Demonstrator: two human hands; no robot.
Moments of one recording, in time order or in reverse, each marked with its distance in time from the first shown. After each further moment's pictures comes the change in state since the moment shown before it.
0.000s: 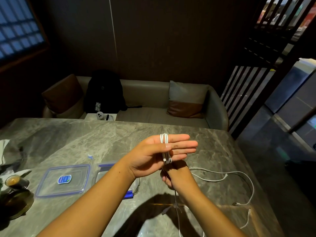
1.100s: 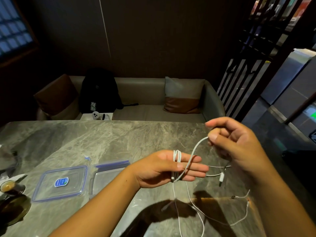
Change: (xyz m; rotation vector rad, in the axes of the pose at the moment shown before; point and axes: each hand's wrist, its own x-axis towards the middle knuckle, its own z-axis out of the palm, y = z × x) left_hand 0.011 -0.032 0.008 0.042 -0.097 -0.269; right_hand -0.070 -0.097 -0.112 0.108 0.087 -0.534
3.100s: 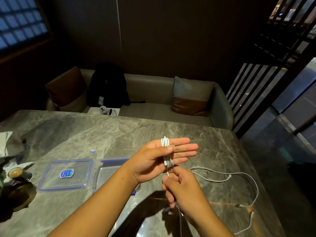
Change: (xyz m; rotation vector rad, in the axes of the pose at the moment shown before) left_hand -0.023 0.010 -0.023 -0.084 0.169 0.289; right_hand -0.035 0.074 0.106 -0.065 -0.226 0.456
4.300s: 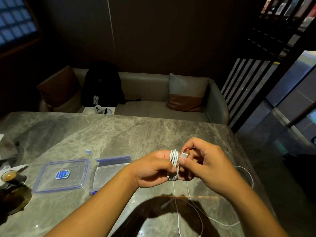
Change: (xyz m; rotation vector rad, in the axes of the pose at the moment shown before) left_hand 0.005 -0.023 0.011 -0.021 0.023 -0.277; right_hand -0.009 -0.044 -0.071 -0.446 0.074 -0.395
